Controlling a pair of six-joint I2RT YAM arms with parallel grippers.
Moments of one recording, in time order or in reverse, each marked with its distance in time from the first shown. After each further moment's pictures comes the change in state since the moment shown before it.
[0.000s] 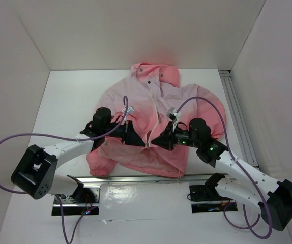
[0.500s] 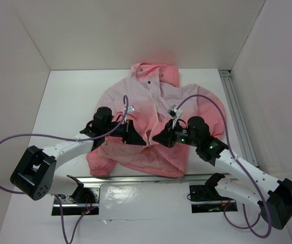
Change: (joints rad) left arm -0.011 -0.012 0.024 -0.058 -0.054 0.051; right arm 0.003 0.020 0.046 -0.083 0.131 0.028
